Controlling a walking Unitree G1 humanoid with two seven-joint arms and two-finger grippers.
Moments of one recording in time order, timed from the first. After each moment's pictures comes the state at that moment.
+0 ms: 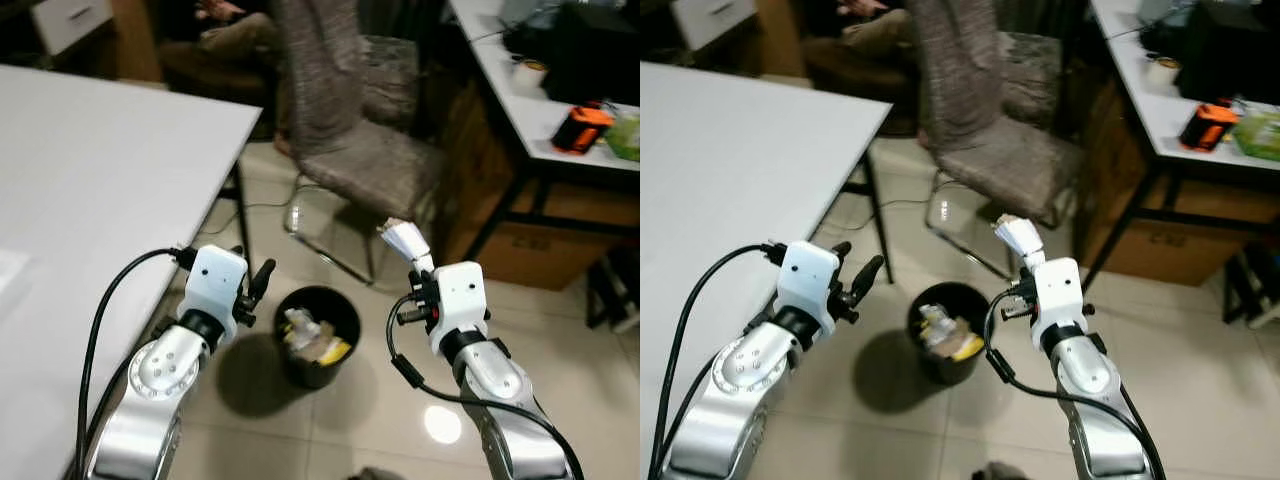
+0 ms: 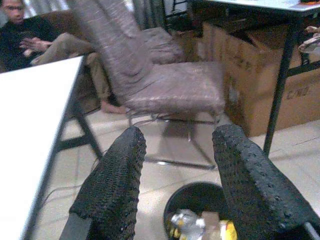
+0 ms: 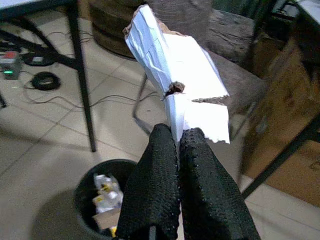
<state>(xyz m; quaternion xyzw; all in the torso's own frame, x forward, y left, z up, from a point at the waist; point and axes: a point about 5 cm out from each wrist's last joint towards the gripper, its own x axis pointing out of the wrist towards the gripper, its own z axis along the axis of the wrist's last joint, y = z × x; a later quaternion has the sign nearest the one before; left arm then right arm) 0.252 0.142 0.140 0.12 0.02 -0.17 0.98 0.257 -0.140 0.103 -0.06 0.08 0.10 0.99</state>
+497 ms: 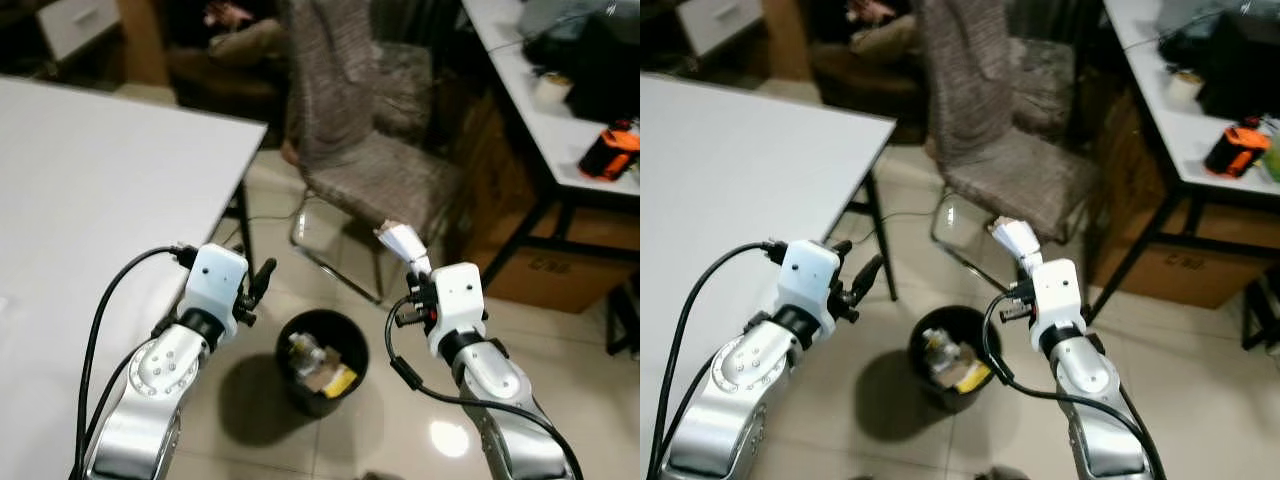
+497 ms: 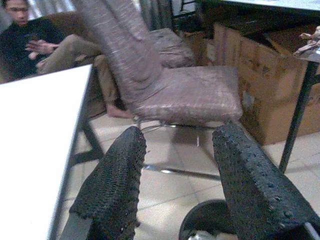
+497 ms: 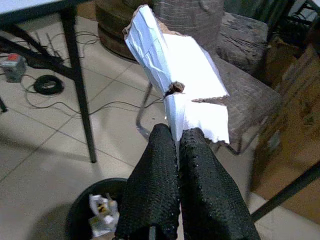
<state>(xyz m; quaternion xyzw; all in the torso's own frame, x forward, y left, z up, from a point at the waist) 0.252 0.143 0.141 0.12 0.02 -0.18 0.98 0.256 -0.138 0.101 -0.06 0.09 0.11 0.99</state>
